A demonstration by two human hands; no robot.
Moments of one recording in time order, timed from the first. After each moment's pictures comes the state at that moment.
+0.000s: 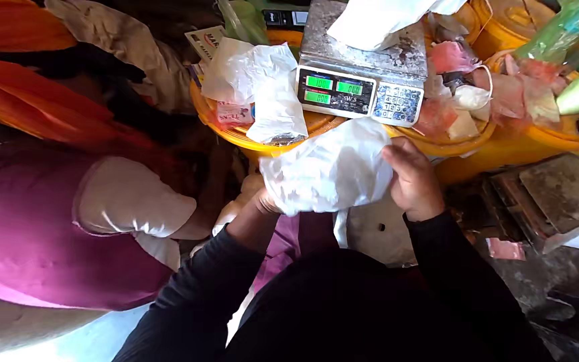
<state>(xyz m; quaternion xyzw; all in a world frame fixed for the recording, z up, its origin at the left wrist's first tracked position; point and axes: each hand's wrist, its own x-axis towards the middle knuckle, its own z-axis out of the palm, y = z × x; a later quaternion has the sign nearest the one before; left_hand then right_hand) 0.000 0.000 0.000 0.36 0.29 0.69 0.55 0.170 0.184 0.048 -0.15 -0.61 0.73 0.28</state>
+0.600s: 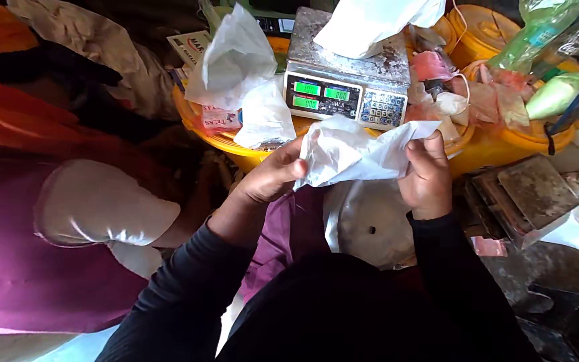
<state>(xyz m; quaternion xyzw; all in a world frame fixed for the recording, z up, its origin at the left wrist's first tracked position) -0.014 0.015 0.034 0.47 0.38 0.68 0.42 0.184 0.205 0.056 -0.08 -0.57 0.71 0.40</state>
